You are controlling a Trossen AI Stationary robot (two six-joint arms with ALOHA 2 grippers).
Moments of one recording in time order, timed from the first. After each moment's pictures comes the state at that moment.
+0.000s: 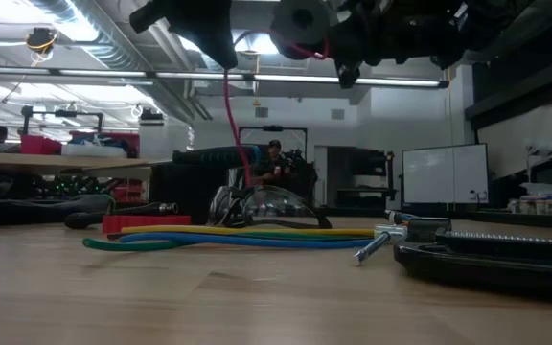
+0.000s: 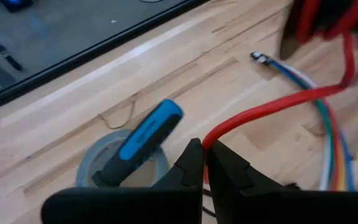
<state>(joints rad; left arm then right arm) -0.35 1.68 1.44 -0.99 -0.89 -1.13 -0.20 1.38 0.75 0.49 -0.43 0.10</state>
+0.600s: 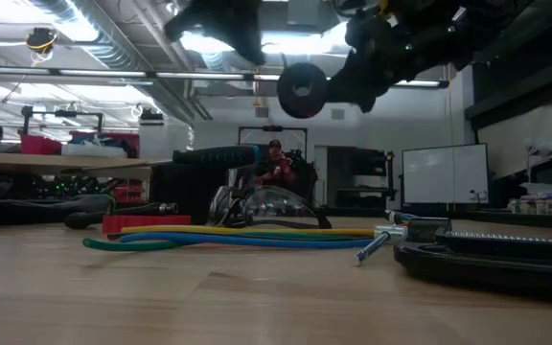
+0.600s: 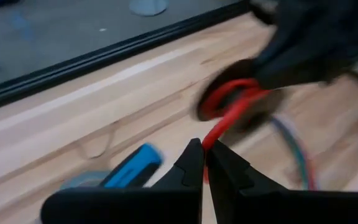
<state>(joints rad) -0.25 1.67 1.44 -0.78 -0.88 -1.00 -0.20 1.38 0.75 0.26 -0.12 0.05</state>
